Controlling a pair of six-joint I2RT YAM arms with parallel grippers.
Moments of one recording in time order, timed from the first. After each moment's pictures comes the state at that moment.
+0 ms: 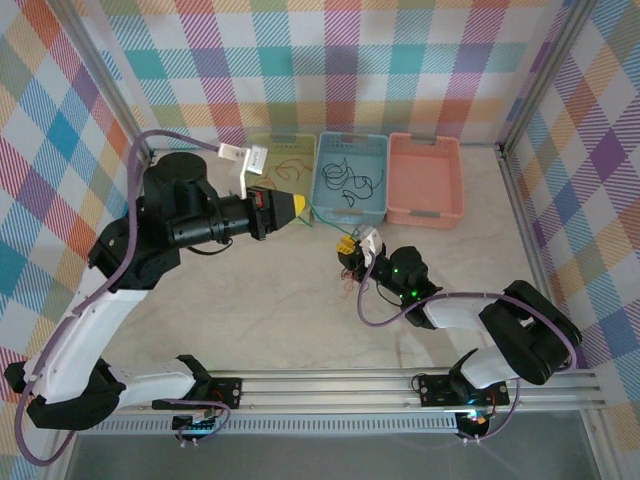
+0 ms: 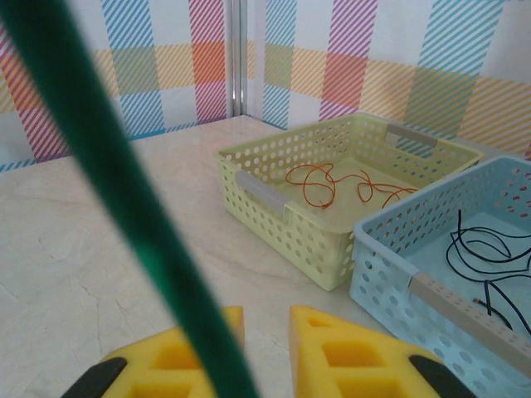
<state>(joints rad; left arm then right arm) -0.74 1.16 1.73 -0.83 0.32 -0.57 0.70 1.43 0.42 0.94 -0.16 -0.06</state>
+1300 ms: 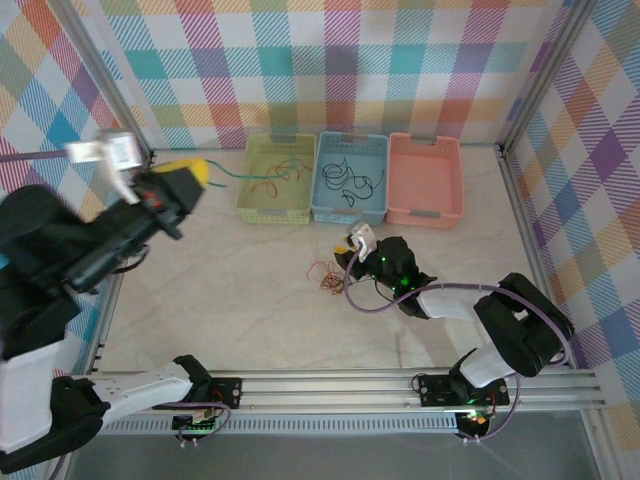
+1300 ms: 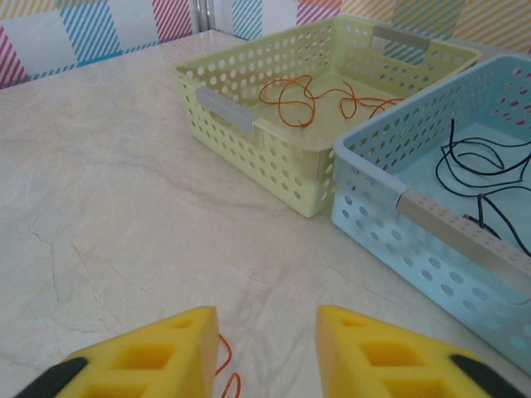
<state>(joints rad) -0.74 1.02 1.90 -0.89 -0.08 -0.42 0.69 1.47 0.52 0.68 -0.10 -0.05</state>
